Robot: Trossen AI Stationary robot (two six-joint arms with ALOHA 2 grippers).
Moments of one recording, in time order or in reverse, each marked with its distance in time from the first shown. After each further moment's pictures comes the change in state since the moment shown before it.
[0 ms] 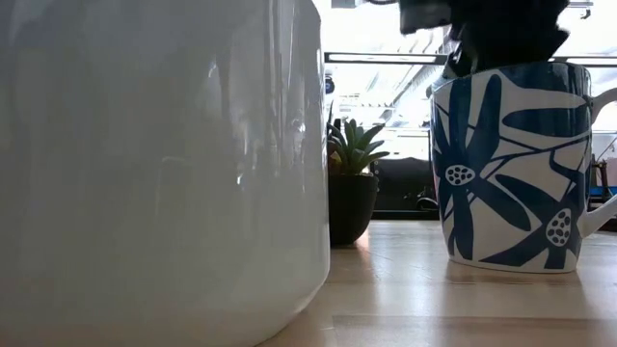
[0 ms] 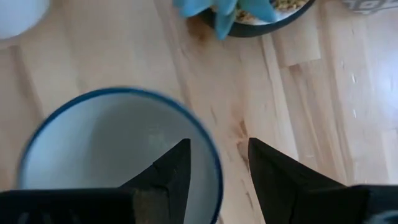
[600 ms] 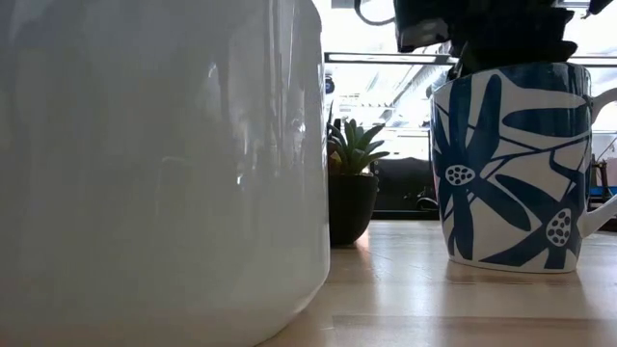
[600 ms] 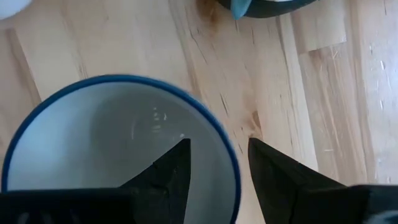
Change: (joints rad) left arm 0.000 0.000 0.000 0.000 -0.001 0.000; right arm -0.021 0.028 -0.001 0.004 -0.070 -0.004
